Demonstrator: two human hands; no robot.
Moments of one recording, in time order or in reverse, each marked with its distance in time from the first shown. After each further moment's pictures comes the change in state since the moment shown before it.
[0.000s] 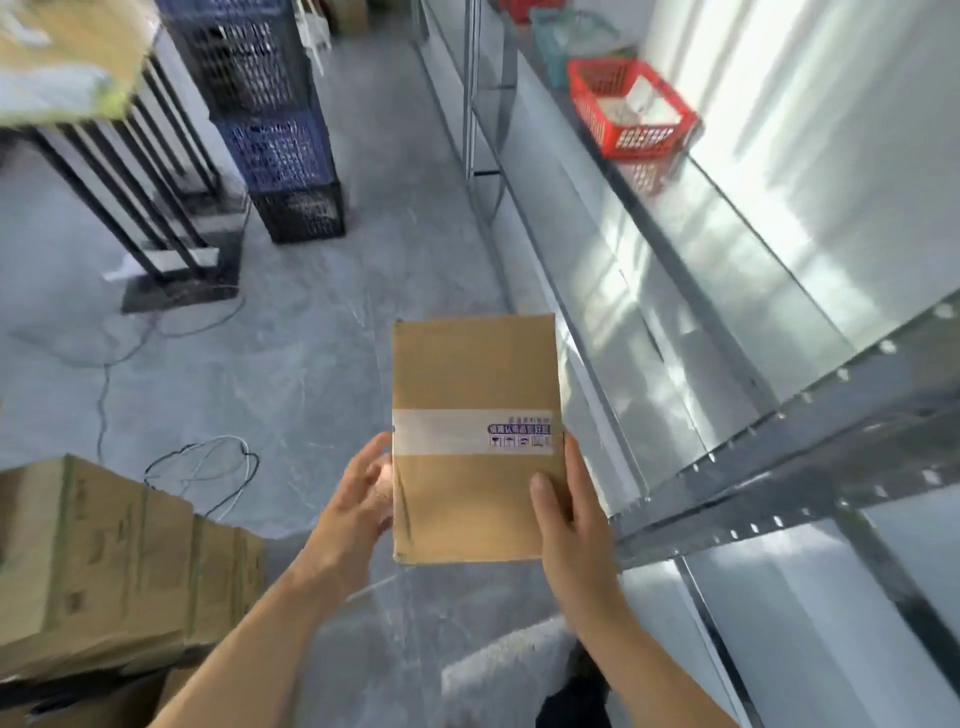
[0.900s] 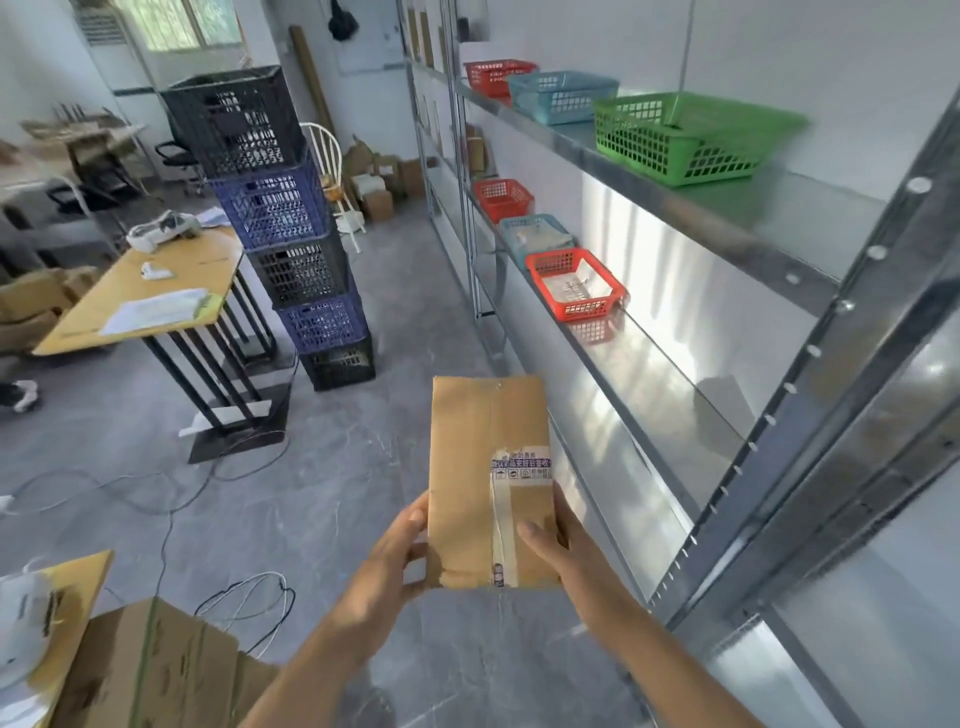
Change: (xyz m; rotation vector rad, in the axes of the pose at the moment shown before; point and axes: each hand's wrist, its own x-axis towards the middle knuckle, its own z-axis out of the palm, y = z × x) left_hand -0.098 0.153 0.108 0.218 -0.110 0.139; right_hand 0.018 -0.144 -0.101 0.269 -0.398 0.017
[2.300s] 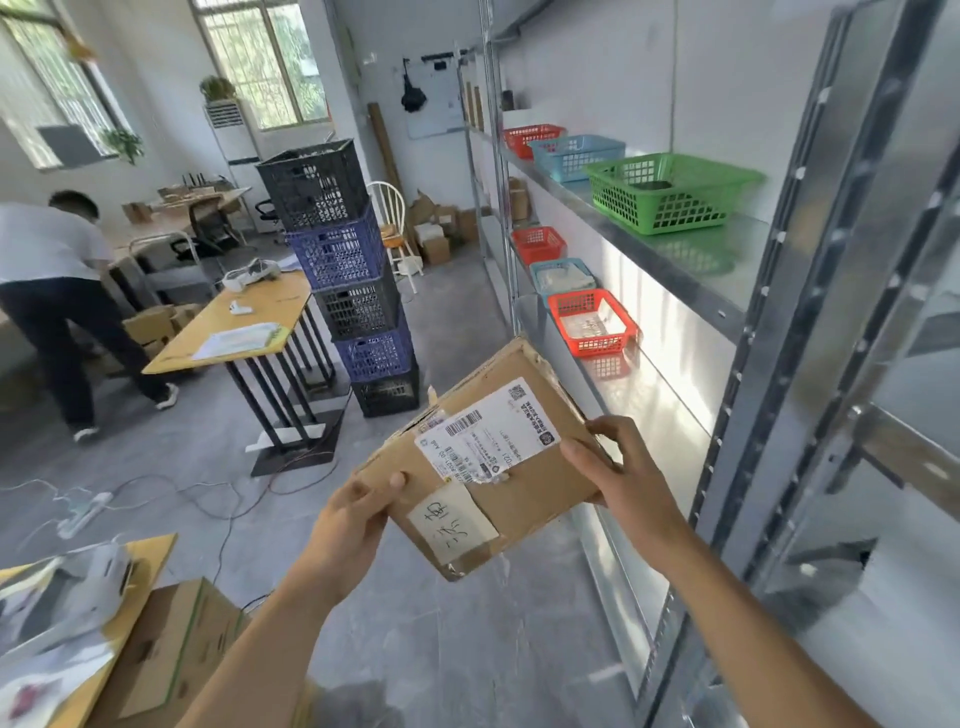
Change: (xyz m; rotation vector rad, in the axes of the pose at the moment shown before) left_hand -0.040 0.053 0.027 -0.305 0.204 0.261; right_hand -0.018 -0.087 -0.099 -0.110 0.153 -0.246
